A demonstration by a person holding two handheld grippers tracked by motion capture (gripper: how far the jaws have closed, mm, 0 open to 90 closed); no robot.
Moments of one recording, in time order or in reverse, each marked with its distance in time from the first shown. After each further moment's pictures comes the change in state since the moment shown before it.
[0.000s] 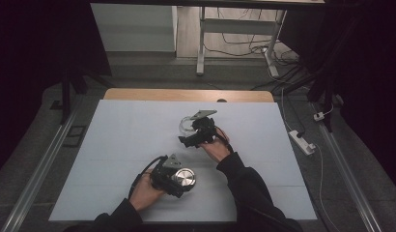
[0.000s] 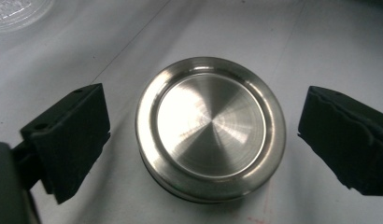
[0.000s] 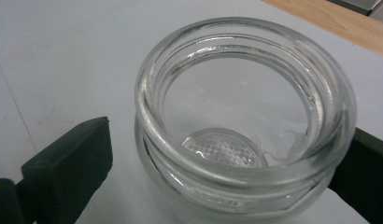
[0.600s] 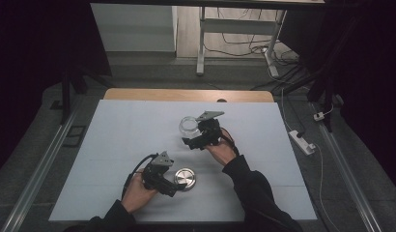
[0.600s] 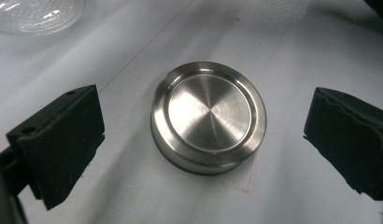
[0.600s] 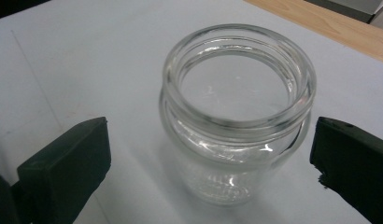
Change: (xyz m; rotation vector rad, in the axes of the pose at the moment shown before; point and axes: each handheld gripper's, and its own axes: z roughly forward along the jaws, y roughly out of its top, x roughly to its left) left arm 0.006 -0.005 -0.029 -0.045 -0.025 -0.046; right arm 0.002 -0.004 -0.027 -0.035 0.032 0.018
